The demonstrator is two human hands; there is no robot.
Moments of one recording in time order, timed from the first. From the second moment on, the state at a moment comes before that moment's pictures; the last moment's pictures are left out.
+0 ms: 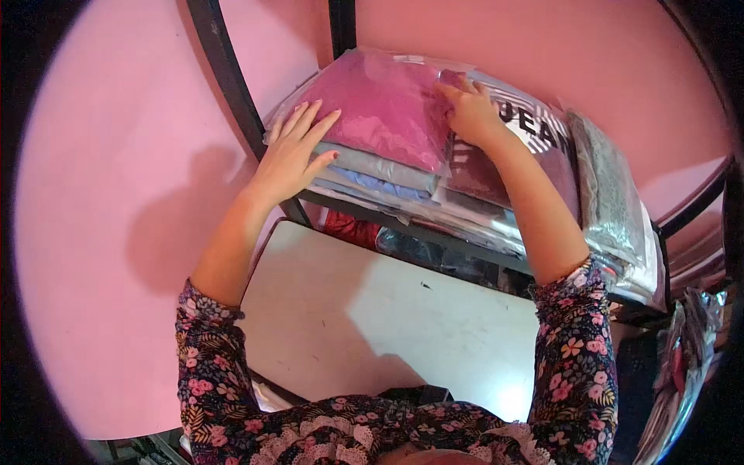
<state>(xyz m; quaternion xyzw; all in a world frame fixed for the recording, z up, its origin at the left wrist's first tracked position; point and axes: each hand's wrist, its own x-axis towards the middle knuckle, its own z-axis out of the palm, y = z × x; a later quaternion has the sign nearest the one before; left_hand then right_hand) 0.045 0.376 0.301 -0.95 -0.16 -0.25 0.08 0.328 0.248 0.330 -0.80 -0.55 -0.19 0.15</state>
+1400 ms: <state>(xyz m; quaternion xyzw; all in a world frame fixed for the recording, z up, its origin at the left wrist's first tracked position) -0.164 -0.139 -0.023 -0.83 -0.49 -0.06 -0.25 0.225 -0.301 -0.059 -0.92 -0.38 -0.09 0.08</state>
